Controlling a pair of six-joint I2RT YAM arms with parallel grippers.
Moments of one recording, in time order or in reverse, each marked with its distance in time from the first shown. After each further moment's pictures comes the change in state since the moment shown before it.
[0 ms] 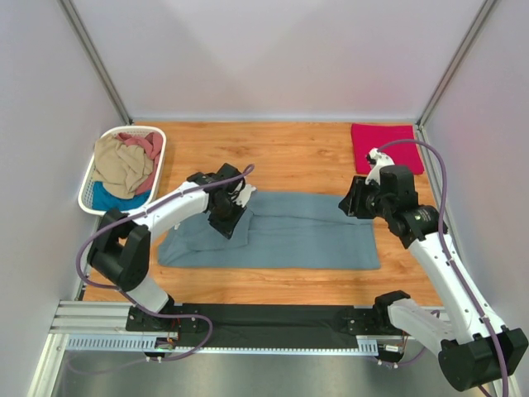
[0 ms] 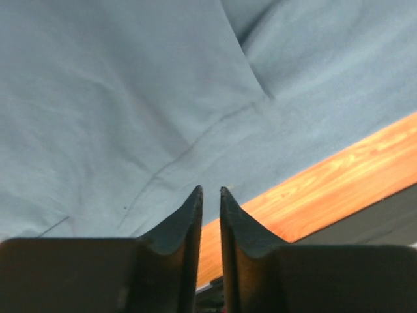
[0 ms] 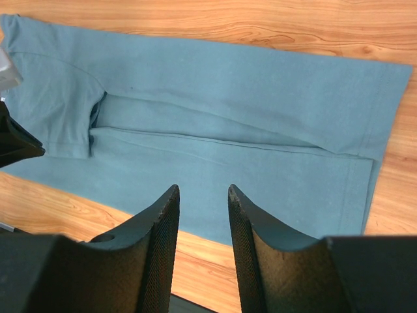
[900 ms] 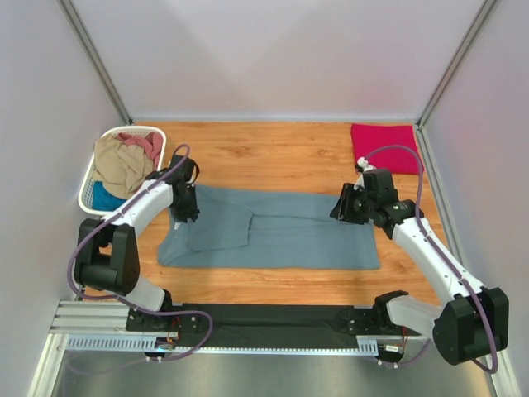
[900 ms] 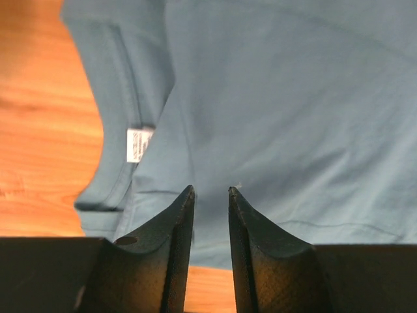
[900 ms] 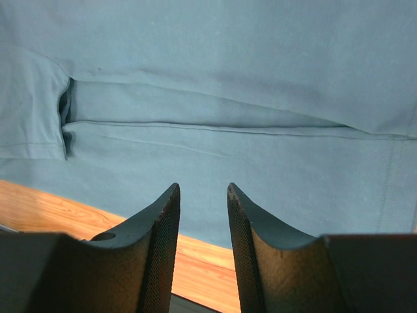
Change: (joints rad) left arm 0.356 -0.087 -0.088 0.127 -0.277 -0.386; right arm 0.000 0.167 -0.119 0.113 -0.024 0.105
